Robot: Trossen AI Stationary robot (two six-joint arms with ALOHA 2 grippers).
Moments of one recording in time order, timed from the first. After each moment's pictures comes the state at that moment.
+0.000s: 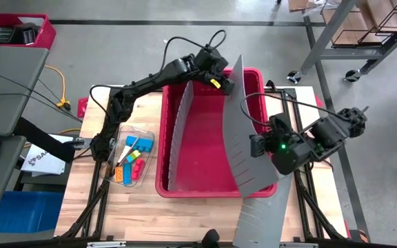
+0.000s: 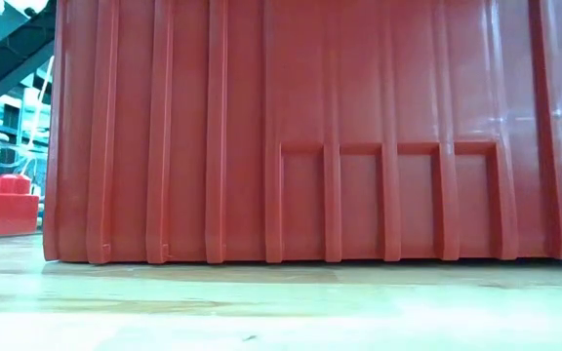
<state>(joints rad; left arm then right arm) 0.42 2.20 2.35 -0.75 0.13 -0.39 0.53 1.52 2.00 -1.57 0.75 1.62</state>
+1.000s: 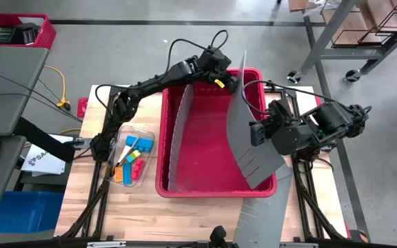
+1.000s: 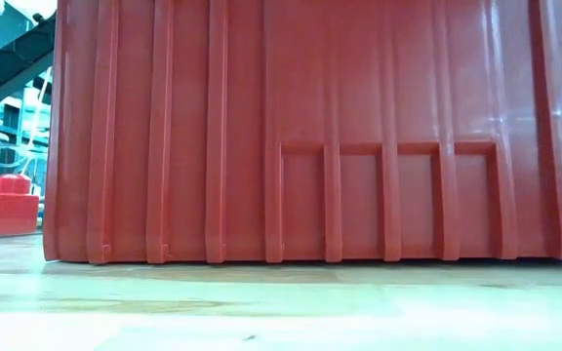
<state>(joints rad) 0.42 2.25 2.35 -0.61 0.10 -0.41 0.42 1.52 2.10 -1.57 0.73 1.38</state>
